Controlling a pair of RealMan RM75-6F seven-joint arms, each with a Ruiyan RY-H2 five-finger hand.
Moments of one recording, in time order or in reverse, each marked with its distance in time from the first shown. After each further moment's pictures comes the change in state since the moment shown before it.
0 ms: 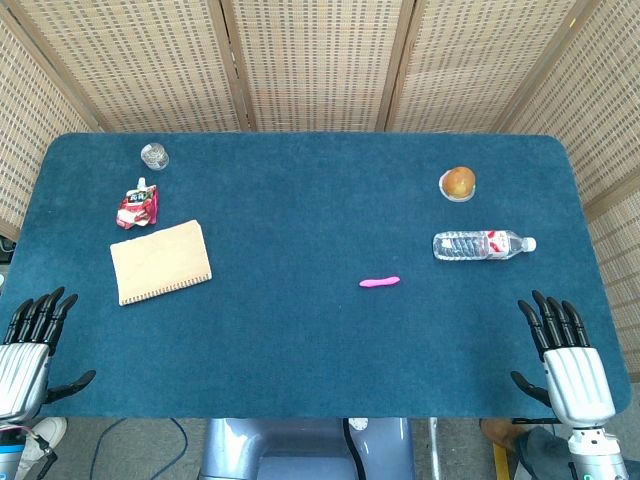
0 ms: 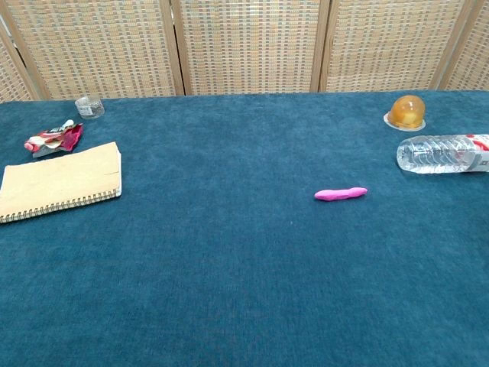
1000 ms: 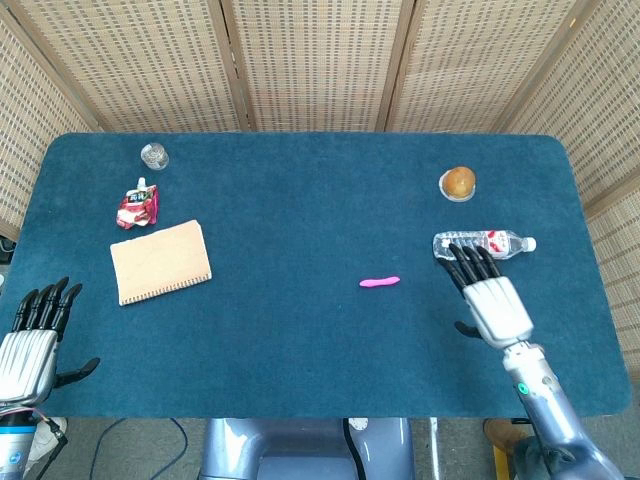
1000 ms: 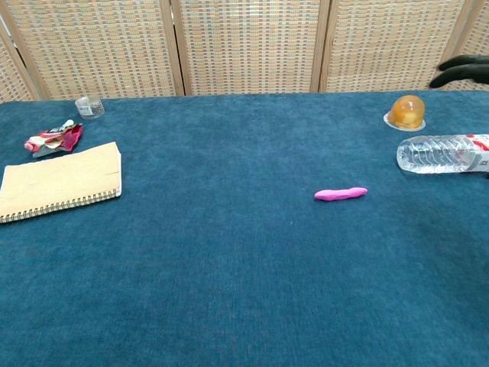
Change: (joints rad) left arm -0.043 -0.064 -0.059 0.035 -0.105 -0.050 0.068; right arm 0.372 -0.061 0.184 0.015 0.253 -0.477 -0.138
